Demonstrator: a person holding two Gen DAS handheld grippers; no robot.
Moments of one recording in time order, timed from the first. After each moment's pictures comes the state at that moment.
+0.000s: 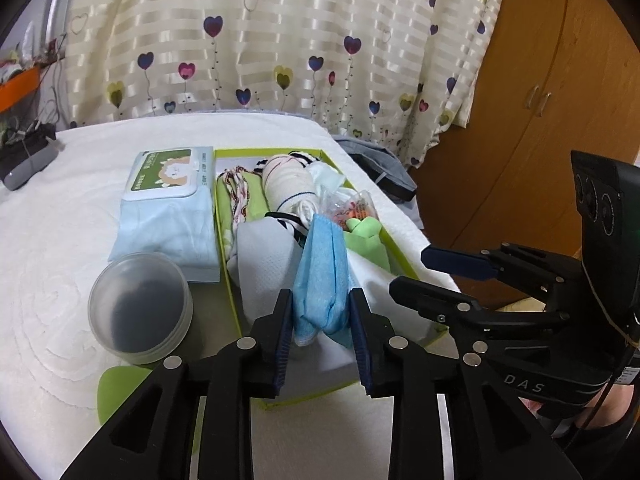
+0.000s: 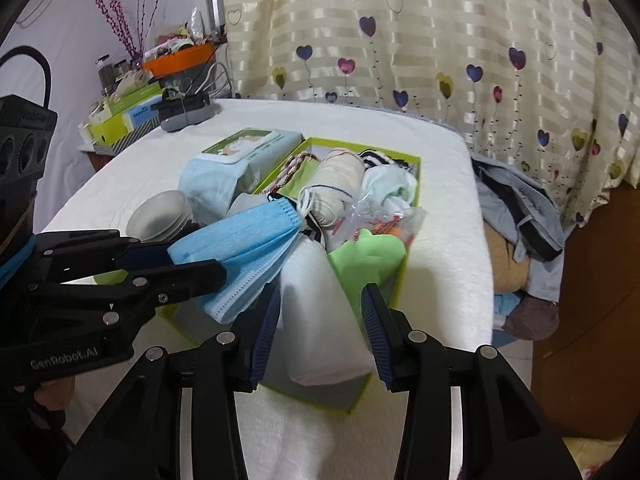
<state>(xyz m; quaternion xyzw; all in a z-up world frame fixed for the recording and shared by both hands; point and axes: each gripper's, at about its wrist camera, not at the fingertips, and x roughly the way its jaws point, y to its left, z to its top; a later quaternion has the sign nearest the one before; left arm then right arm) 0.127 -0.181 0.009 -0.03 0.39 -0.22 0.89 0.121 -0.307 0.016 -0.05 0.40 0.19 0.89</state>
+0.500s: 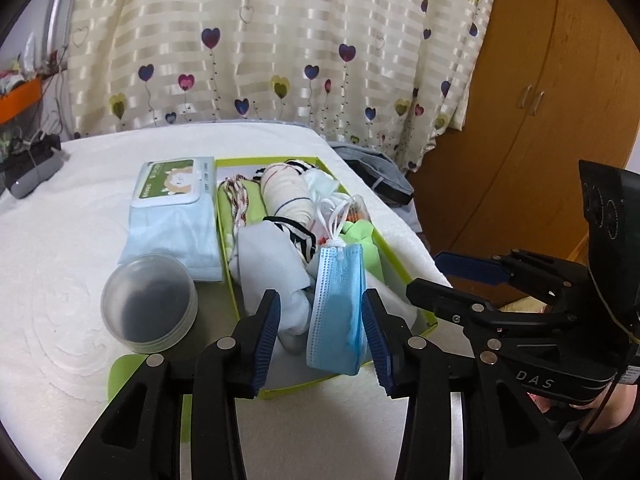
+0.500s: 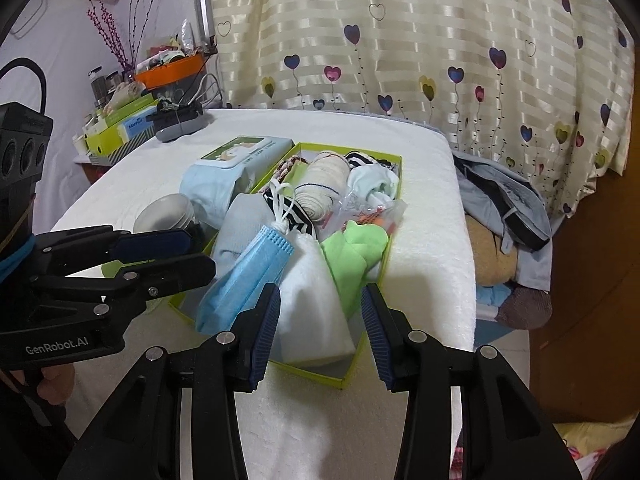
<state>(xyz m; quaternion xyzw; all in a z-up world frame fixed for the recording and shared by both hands) 0.111 -0.179 0.018 -0.02 0.38 -0.22 0.90 0.102 -0.317 0.024 -0.04 0.39 0.17 0.90</state>
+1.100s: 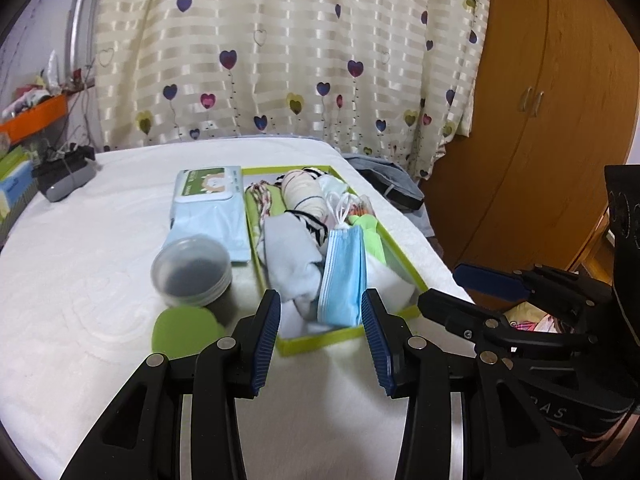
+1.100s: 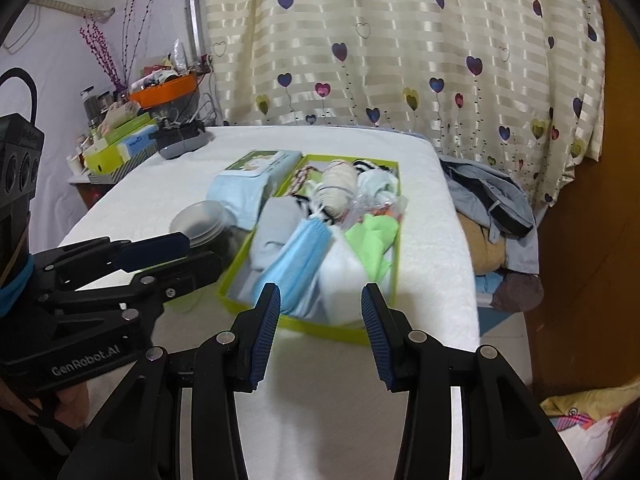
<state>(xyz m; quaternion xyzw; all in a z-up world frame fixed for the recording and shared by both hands) 0.057 -0.163 0.034 0.00 0.35 -0.18 0.92 0.049 -0.297 0.043 -0.01 0.37 0.14 0.92</state>
